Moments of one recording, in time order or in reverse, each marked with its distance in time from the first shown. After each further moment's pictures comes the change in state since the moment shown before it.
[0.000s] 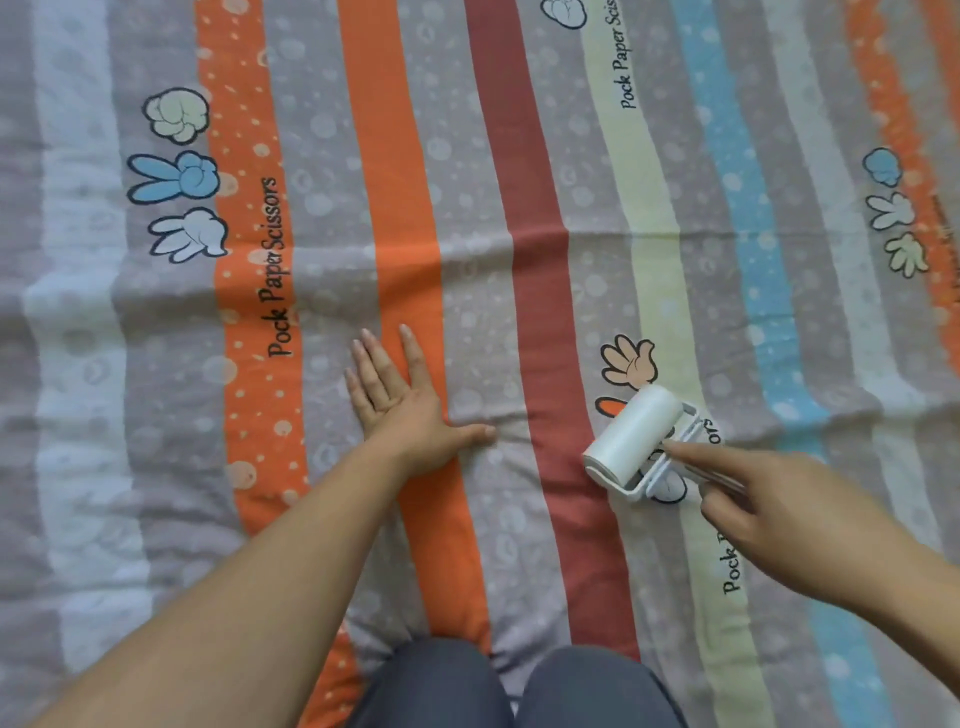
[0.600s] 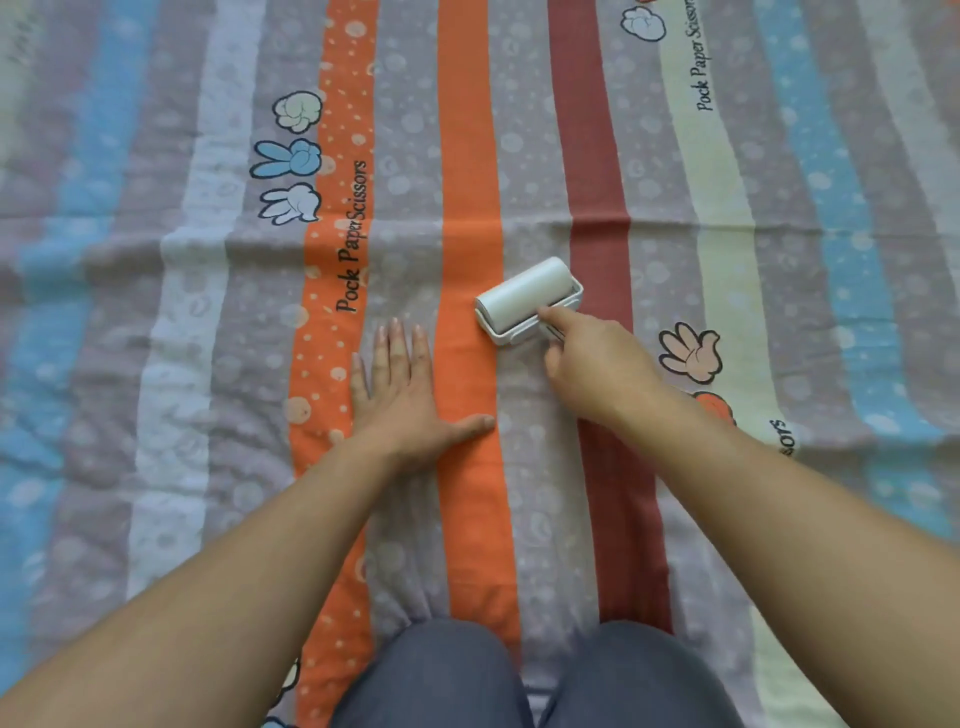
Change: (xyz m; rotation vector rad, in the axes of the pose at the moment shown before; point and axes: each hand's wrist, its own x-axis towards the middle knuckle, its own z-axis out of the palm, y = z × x) left_hand -0.026 -0.053 0.026 0.193 0.265 -0.055; right_hand 0.122 -0.122 0.043 0.264 0.289 -0.303
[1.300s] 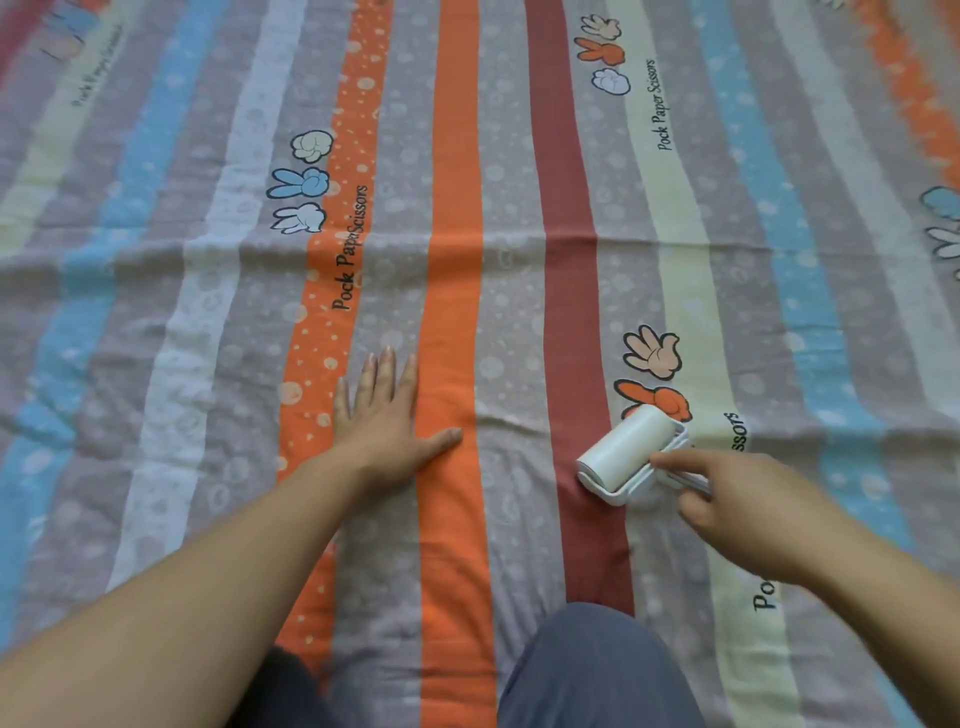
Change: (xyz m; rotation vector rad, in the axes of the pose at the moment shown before) left_hand -0.039 -0.003 0.017 -0.019 0.011 0.011; right_hand -0.157 0.102 -0.050 -0.260 -0.247 0.115
